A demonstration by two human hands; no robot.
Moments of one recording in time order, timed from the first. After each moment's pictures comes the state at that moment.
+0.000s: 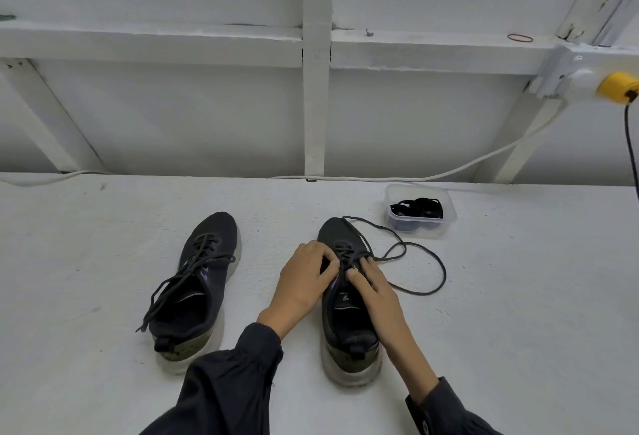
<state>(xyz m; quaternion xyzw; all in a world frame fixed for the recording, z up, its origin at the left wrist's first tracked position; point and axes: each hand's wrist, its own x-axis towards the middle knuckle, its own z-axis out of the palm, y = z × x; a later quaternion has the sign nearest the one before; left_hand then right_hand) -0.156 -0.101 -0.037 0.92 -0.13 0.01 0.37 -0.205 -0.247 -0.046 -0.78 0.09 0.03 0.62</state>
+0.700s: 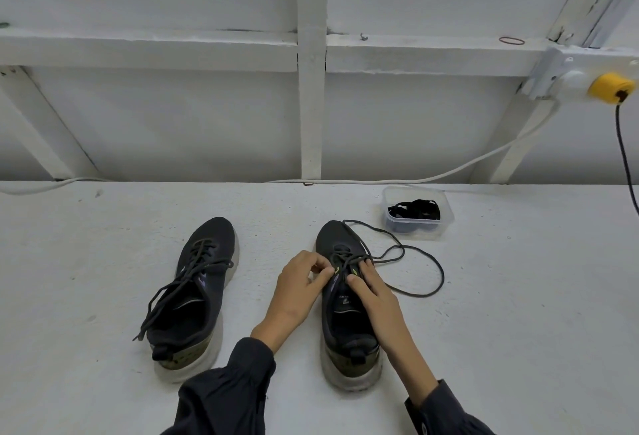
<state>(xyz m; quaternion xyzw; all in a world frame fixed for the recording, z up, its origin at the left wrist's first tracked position) -0.160 -0.092 -0.056 0.86 -0.10 0.01 0.50 -0.207 -0.245 -0.045 -0.76 0.13 0.04 0.63</state>
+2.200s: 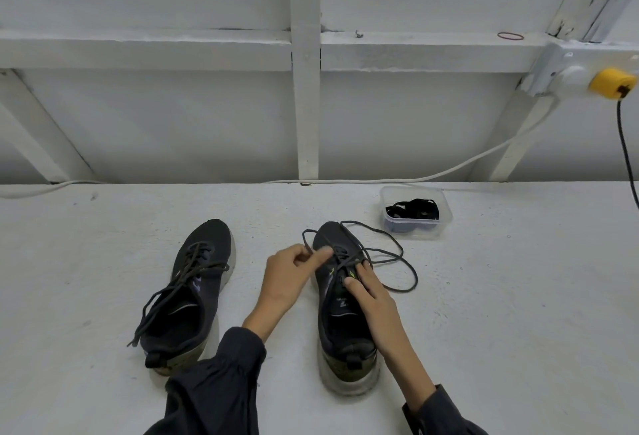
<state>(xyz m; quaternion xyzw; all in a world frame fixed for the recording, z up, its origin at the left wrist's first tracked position) -0.148 -0.092 -0.024 0.82 0.01 -0.02 0.57 -0.209 -0.245 -0.044 -0.75 0.13 0.04 0.65</state>
